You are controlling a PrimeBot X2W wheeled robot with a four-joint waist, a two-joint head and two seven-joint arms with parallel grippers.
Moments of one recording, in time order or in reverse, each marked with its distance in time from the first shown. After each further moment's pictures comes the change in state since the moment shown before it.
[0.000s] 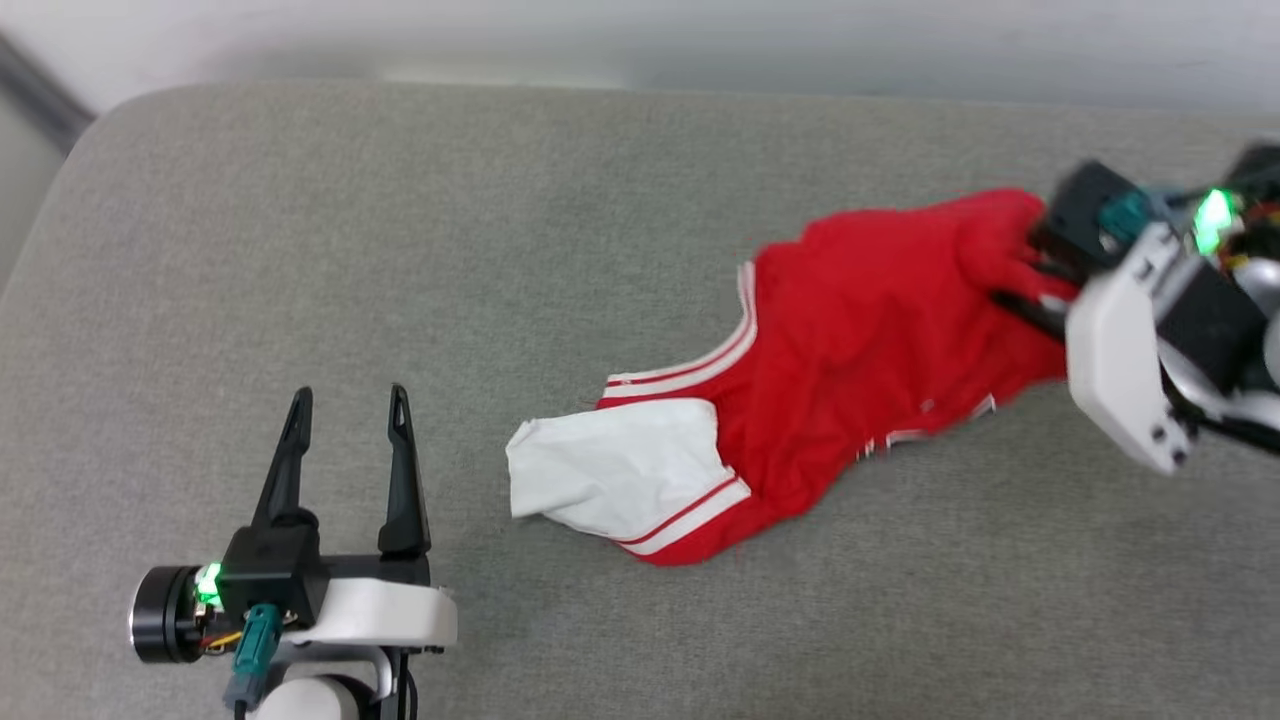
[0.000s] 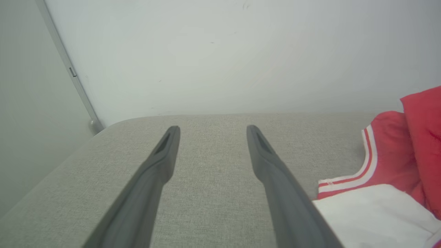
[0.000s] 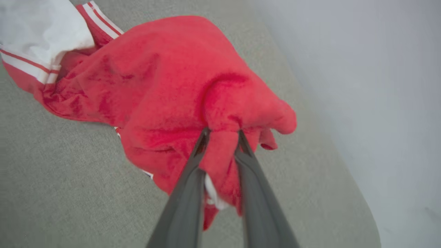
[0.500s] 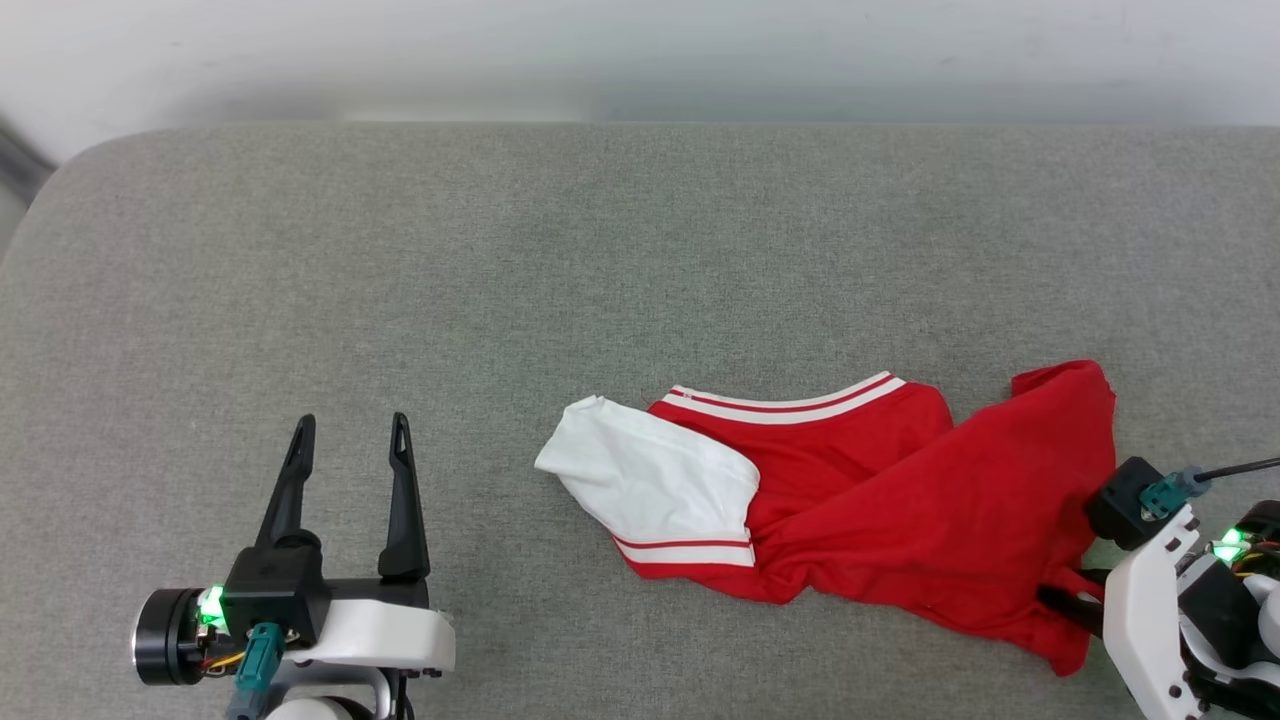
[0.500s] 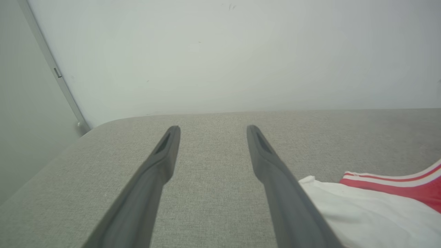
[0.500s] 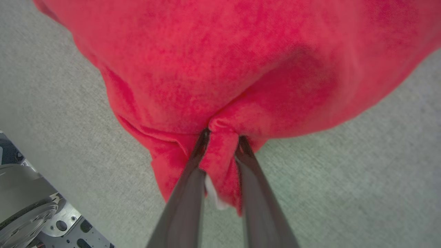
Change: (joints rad) left arm 0.046 -0.008 0.019 0.005 0.010 -0.021 -0.001; right arm 0.550 -0.072 -0.076 0.090 0.128 0.000 -0.122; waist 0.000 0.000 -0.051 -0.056
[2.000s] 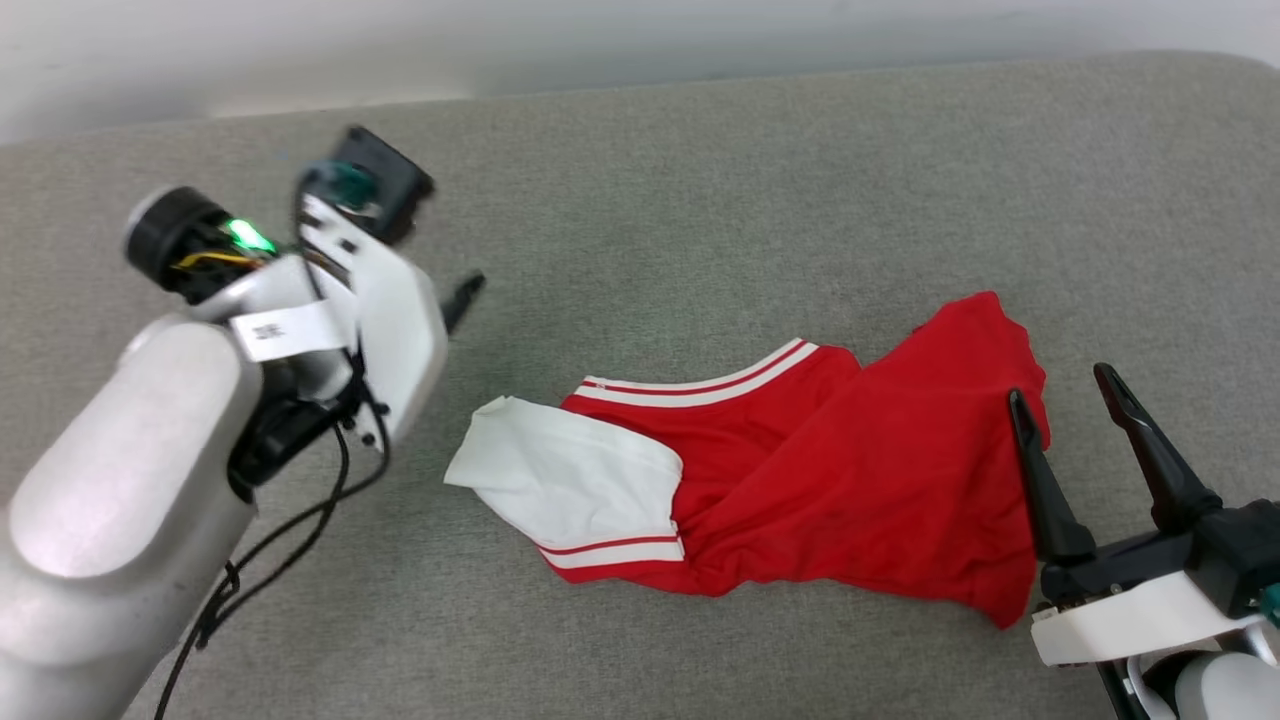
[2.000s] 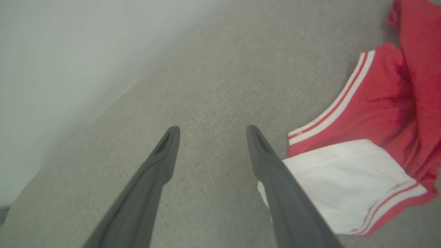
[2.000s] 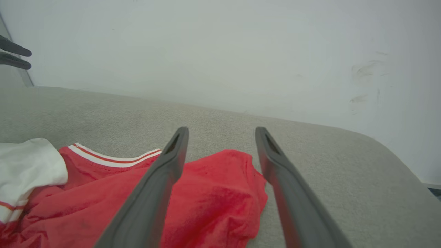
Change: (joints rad) left arm -0.738 0.517 -0.533 0.142 -0.500 -0.208 0.844; right arm 0.580 0.705 -1.136 -0.244 -0.811 0.000 -0.549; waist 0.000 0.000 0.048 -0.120
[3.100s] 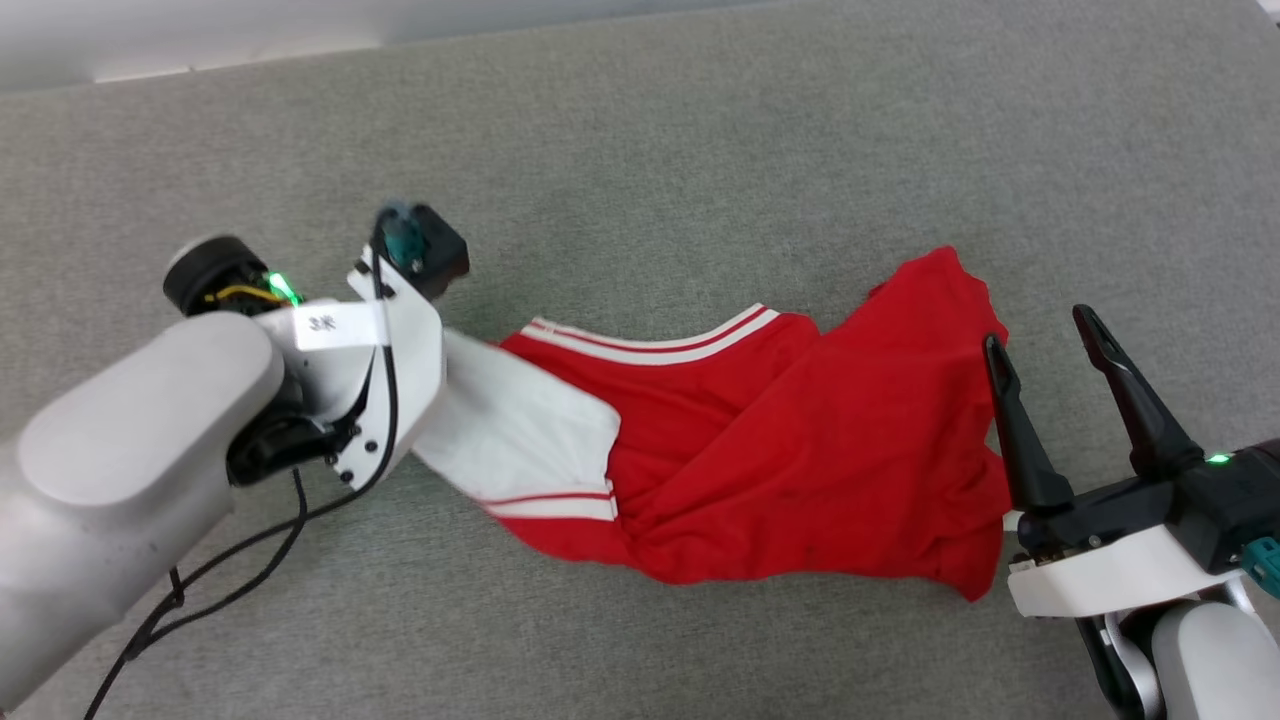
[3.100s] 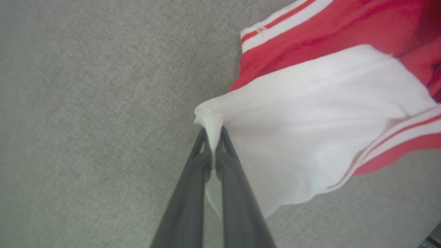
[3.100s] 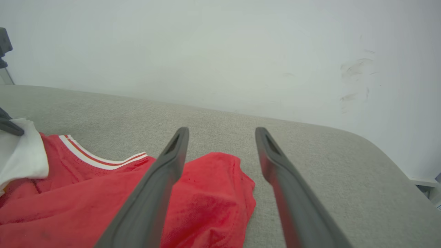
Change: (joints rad) left arm -0.292 0.154 -0.630 0.151 -0.391 -0.002 0.091; right arm -0.099 0.032 0.030 0.017 -0.028 0.000 -0.012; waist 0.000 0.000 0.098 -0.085
